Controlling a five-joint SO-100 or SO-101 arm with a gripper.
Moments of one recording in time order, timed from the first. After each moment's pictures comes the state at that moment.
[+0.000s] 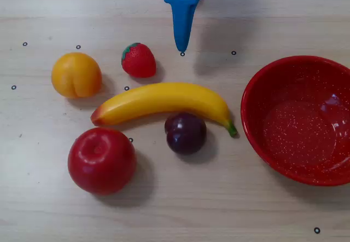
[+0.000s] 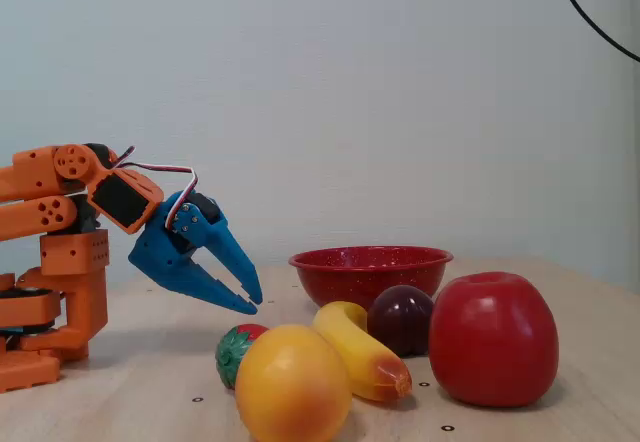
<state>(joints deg) -2.7 184.1 178.2 50.1 -1.8</state>
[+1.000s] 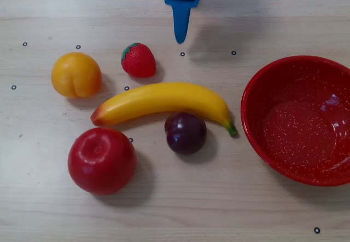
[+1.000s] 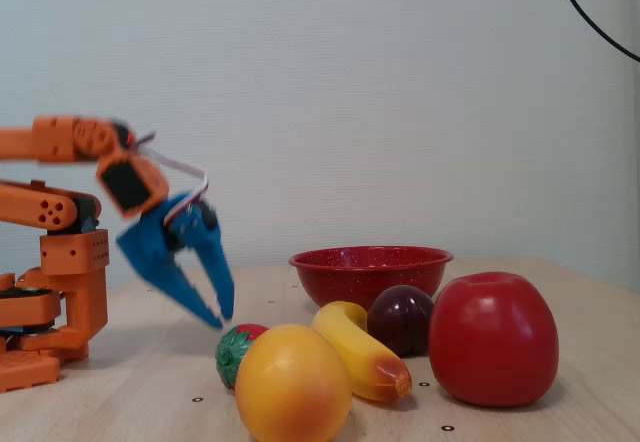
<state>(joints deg) -3.1 158.4 157.9 59.7 4.0</state>
